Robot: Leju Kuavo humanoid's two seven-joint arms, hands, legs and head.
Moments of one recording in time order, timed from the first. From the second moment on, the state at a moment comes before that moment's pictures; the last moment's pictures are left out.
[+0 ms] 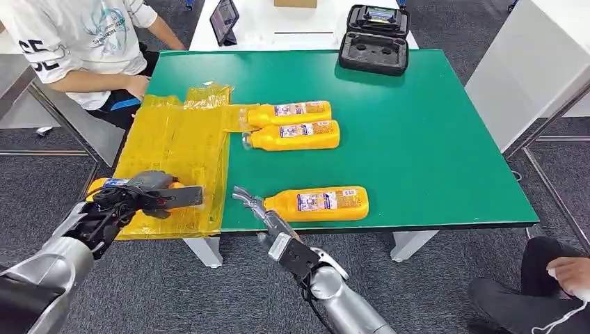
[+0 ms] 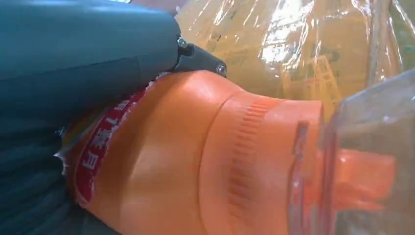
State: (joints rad) left arm -0.83 0.16 -0.53 -0.40 -1.19 -0.06 -0.15; right arm -0.29 0.20 0.52 -1.00 0.13 0.16 -0.69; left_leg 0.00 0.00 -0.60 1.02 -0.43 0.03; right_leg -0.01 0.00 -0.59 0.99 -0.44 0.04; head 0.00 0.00
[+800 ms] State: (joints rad) left arm -0.84 0.16 -0.53 -0.37 -1.15 -0.11 -0.20; right arm -0.29 0.20 0.52 -0.96 0.09 0.12 -0.67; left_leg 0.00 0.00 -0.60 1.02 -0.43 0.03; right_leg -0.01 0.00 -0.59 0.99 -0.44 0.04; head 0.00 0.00
